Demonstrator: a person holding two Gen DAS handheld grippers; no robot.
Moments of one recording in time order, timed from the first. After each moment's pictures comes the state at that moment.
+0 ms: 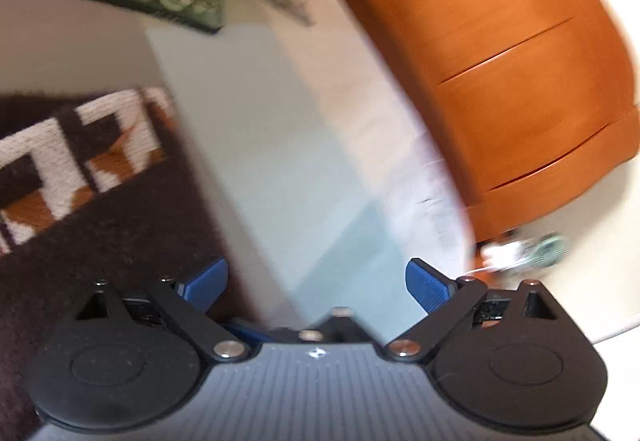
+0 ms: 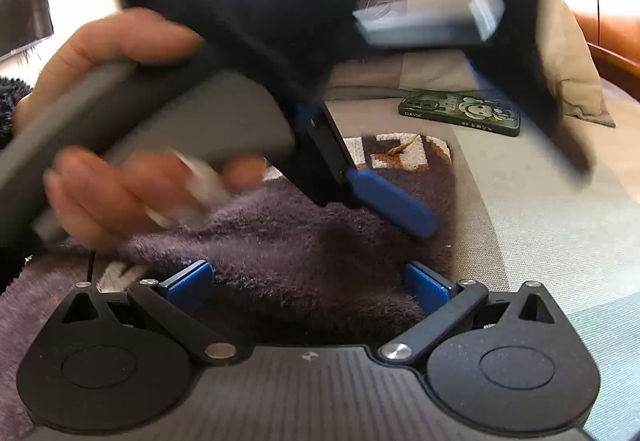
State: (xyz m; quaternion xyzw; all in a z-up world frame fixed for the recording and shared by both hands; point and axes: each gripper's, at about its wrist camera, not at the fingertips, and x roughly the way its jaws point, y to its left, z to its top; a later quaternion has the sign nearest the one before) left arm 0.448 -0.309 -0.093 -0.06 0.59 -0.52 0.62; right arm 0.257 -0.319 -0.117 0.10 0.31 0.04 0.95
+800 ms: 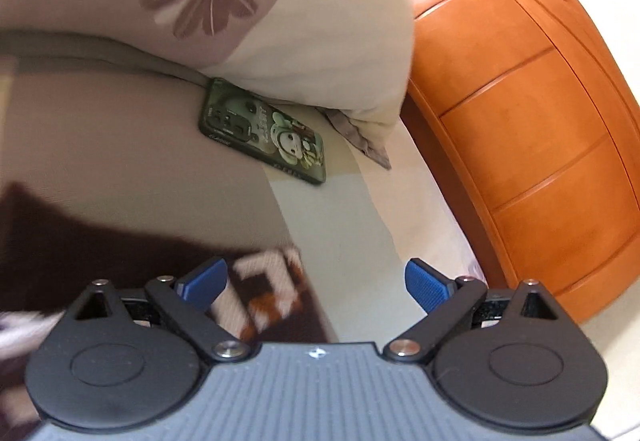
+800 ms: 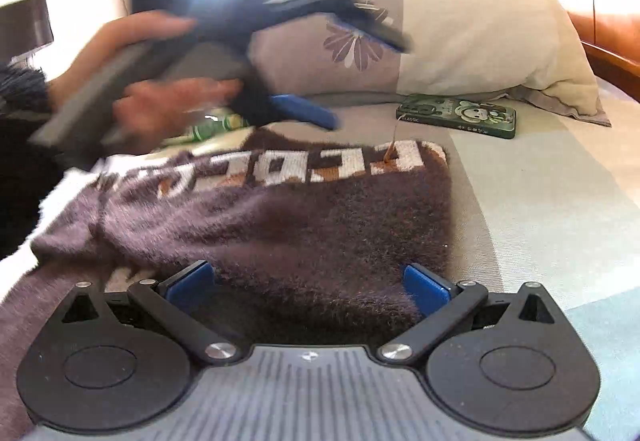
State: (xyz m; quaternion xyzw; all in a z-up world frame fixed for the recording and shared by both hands) left arm 0.508 -0.240 -0.048 -0.14 0.50 -0.43 0.74; right arm 0.248 -0.328 -0.106 0.12 0.29 0.05 0.95
